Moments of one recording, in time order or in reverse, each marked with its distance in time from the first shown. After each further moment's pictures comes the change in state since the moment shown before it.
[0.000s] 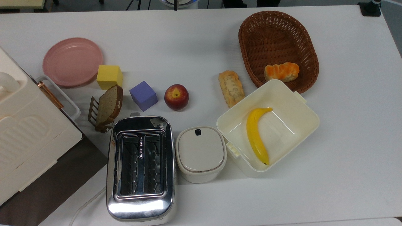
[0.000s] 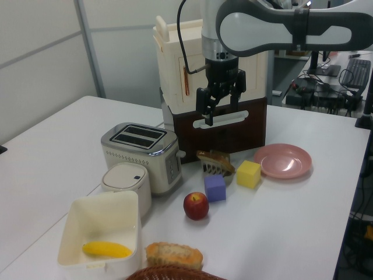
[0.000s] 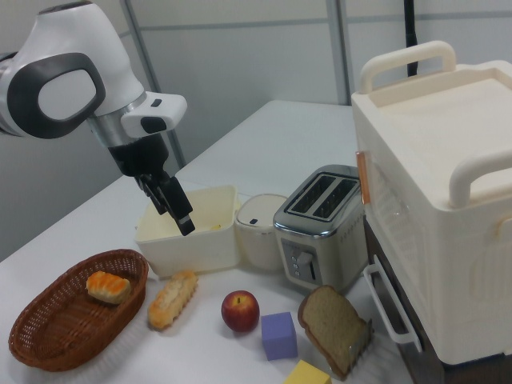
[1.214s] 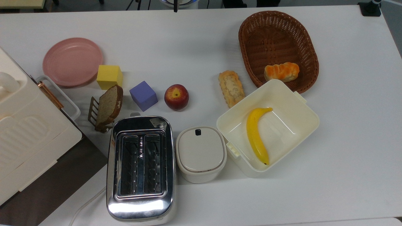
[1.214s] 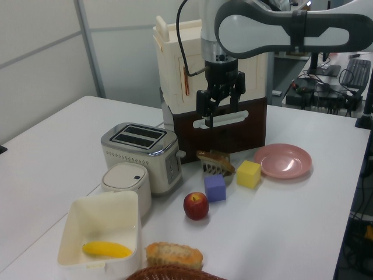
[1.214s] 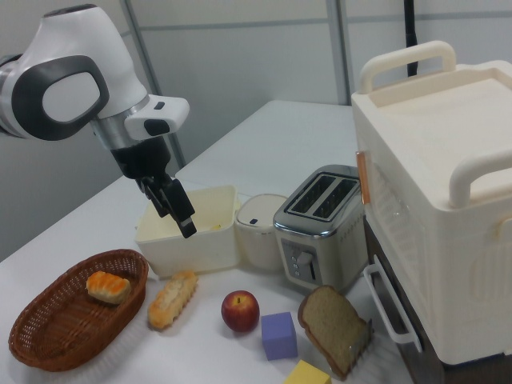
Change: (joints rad) arm -0.001 0.007 0.000 -0.002 0.000 -0.002 -0.014
